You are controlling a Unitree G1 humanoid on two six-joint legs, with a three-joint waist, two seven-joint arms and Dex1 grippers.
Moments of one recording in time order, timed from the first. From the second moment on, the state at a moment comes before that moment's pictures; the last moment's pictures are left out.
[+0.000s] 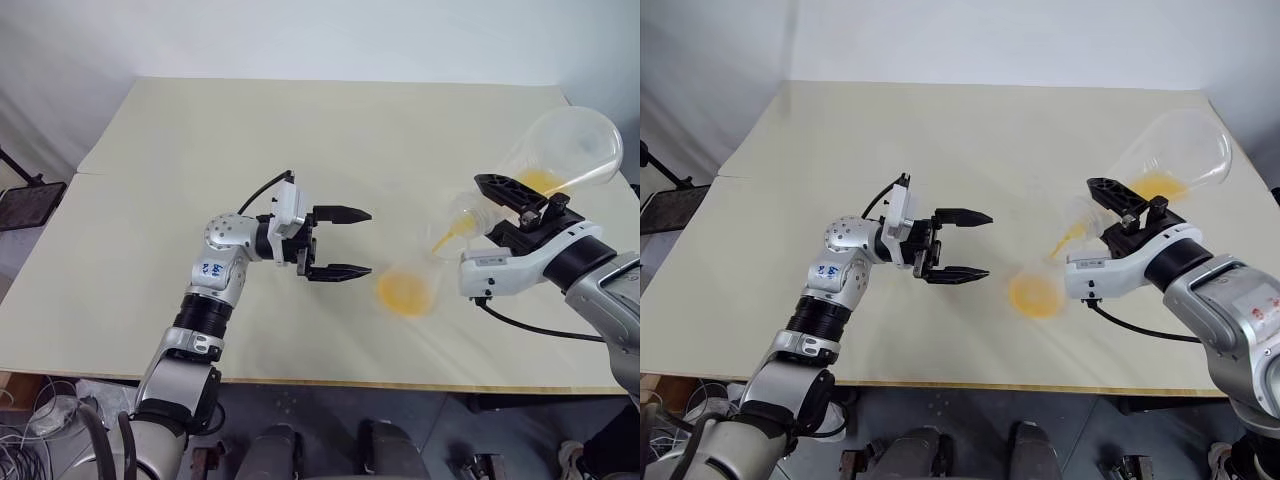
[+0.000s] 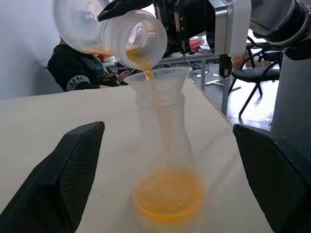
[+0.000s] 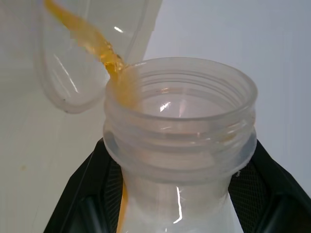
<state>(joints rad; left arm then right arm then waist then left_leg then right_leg) -0.81 0.24 -0.08 0.44 -0.37 -0.02 -1.32 -0.17 -0.94 -0.19 -0.63 -0.76 -0.07 0.66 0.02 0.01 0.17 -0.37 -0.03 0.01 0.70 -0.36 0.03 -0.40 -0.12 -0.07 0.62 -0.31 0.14</state>
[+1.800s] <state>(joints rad) -0.81 0.23 -0.08 0.45 -0.37 -0.02 -1.33 -0.19 -0.97 -0.20 -0.55 -0.77 -0.20 0.61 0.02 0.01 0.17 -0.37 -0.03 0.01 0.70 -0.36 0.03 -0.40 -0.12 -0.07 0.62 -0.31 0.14</state>
